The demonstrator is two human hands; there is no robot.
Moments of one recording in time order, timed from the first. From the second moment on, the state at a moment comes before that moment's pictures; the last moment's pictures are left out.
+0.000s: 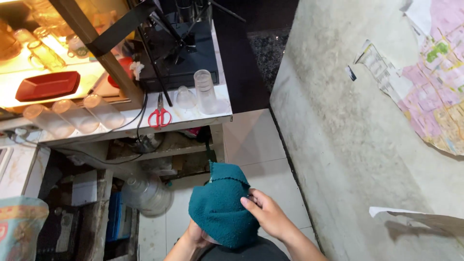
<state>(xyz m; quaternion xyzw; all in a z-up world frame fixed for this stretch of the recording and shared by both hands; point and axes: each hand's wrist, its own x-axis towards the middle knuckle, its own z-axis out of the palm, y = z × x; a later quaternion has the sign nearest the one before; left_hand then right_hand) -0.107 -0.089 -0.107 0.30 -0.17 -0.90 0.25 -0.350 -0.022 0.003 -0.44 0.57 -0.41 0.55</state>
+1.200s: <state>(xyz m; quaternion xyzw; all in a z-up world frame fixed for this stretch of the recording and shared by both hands) -0.102 -0.064 0.036 0.28 -0.41 -0.71 0.49 -0.254 -0.023 0.077 -0.70 0.43 -0.47 0.33</state>
